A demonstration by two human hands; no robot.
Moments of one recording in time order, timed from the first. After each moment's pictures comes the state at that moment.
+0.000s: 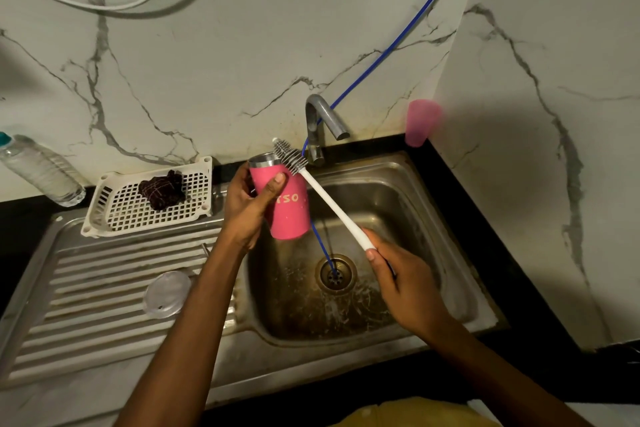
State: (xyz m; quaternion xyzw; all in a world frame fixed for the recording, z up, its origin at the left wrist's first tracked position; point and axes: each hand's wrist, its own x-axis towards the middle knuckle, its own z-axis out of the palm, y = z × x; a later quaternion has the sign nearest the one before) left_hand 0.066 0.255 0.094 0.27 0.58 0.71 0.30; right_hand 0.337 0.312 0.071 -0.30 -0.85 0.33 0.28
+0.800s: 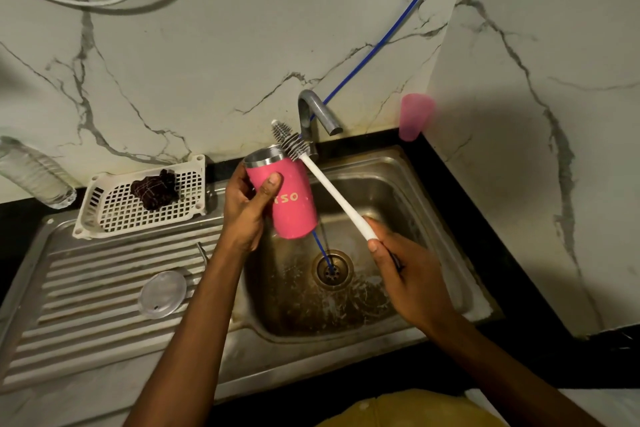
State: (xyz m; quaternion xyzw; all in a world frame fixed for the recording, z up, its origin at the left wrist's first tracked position) left_hand 0.086 0.251 0.104 0.29 0.51 0.75 0.32; right_hand 0.344 0.312 0.075 -0.32 -0.83 0.30 0.35
